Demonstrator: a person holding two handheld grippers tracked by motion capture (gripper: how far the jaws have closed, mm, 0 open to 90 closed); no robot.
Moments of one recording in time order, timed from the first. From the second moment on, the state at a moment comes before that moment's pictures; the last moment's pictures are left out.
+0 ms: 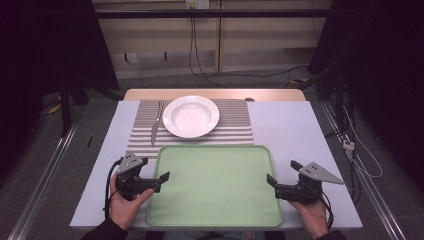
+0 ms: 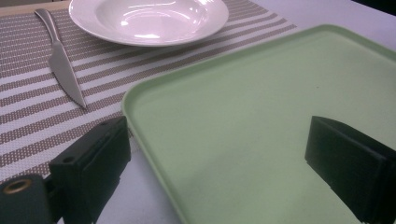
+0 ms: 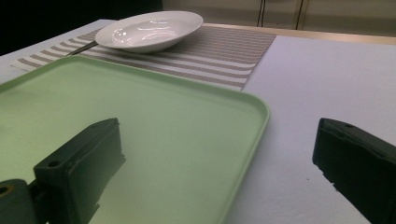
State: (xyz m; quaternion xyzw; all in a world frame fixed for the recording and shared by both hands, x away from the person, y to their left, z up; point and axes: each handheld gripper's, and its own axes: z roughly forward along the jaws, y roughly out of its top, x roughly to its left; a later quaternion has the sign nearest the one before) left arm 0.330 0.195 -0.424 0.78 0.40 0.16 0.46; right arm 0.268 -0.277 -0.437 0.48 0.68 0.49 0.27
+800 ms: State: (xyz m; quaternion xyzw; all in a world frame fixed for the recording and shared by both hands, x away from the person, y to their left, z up) left arm 0.365 0.199 -0.413 0.79 0.40 0.17 0.42; right arm 0.272 -0.276 -0.440 0.47 0.69 0.49 0.25
